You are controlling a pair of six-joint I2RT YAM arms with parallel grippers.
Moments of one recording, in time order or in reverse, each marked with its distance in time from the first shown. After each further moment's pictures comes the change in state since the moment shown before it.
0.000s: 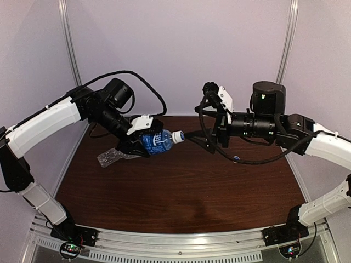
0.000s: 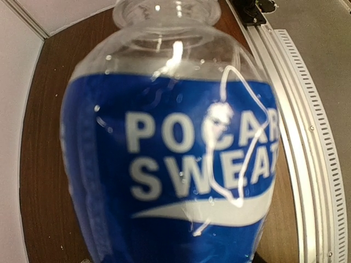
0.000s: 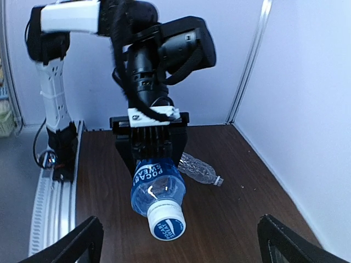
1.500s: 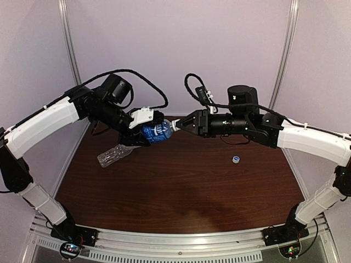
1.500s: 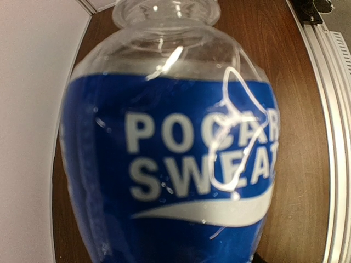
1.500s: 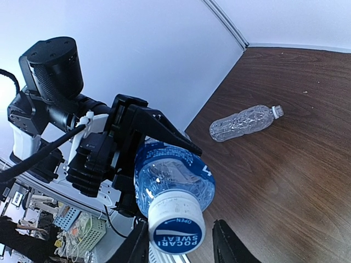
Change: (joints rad) left arm 0.005 -0.012 0.000 0.114 -0.198 -0.096; right arm -0.127 0.222 0.021 0.147 -0.156 0.982
